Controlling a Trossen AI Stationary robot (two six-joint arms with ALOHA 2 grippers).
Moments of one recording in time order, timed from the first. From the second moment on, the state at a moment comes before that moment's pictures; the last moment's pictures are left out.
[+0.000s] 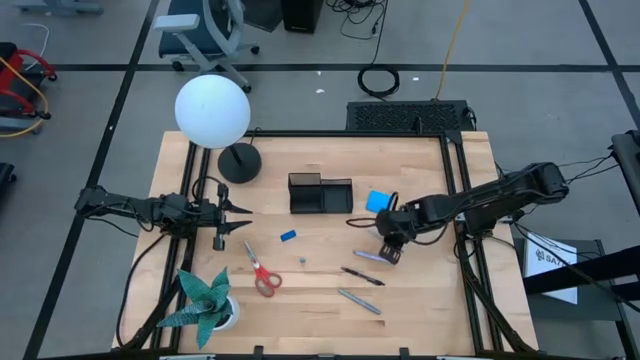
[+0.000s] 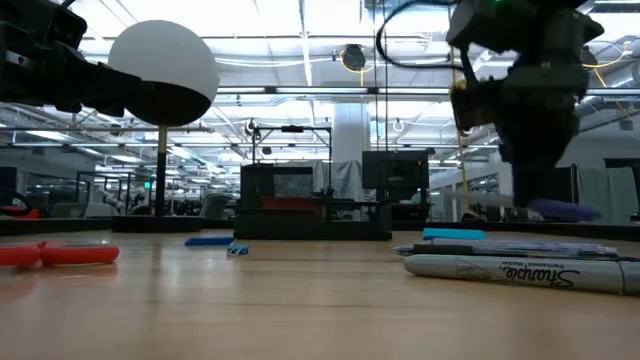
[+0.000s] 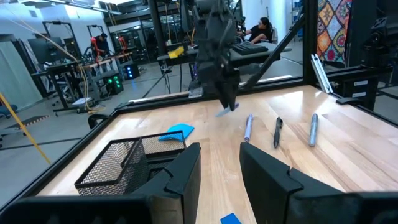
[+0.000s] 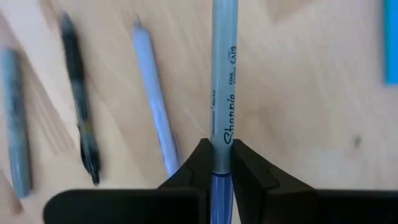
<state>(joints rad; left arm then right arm) -0.18 0.09 0.01 0.06 -0.17 0.15 0.14 1.36 0.74 -0.60 -0.04 0.67</state>
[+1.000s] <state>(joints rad) -0.18 0.09 0.01 0.08 -0.22 0.26 0.06 1.29 0.74 0.20 0.18 0.12</state>
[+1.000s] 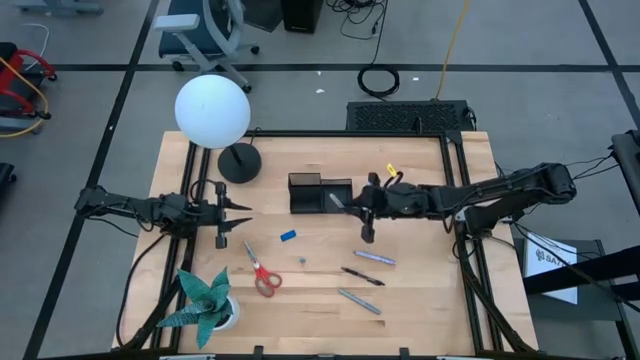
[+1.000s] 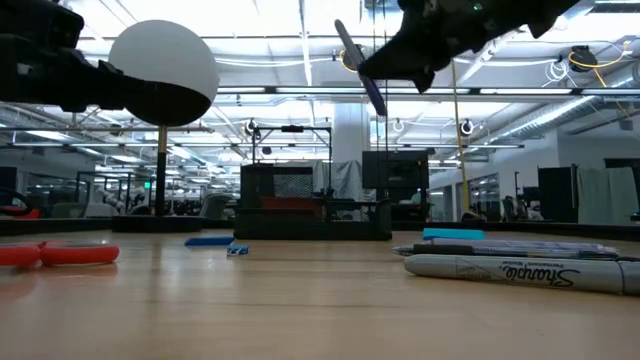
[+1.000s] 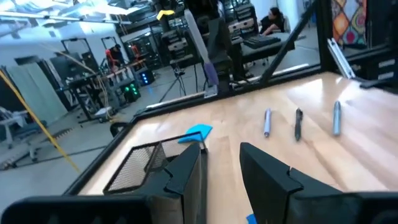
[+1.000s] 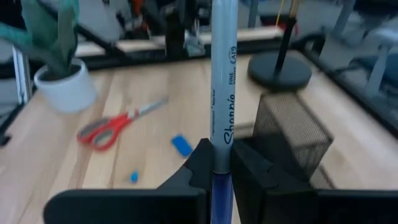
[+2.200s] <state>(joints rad) -0.17 0.14 0.01 0.62 -0.41 0.07 0.03 1.29 0.74 0.29 0.13 0.02</state>
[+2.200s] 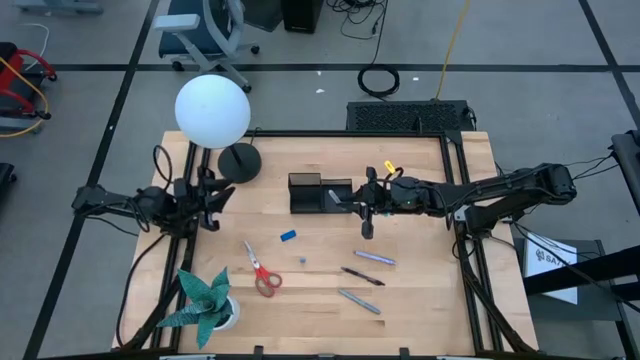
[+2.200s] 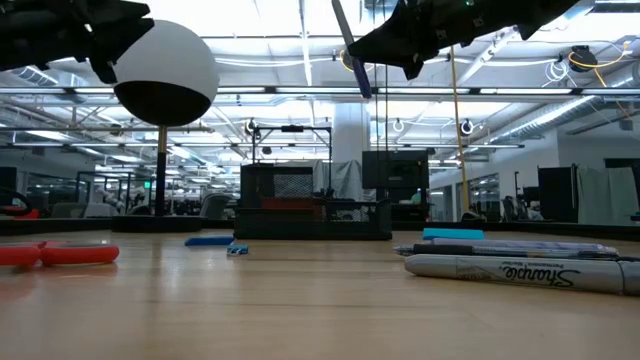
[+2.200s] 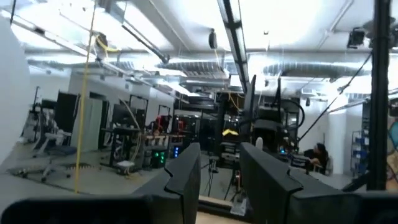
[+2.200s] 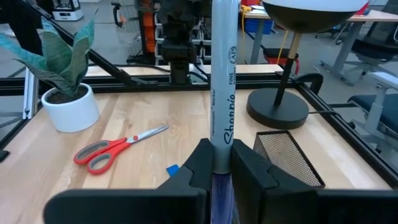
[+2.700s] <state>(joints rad) -0.10 0.52 0.15 0.67 -0.40 -0.04 0.03 1.29 0.74 0.29 0.13 0.01</state>
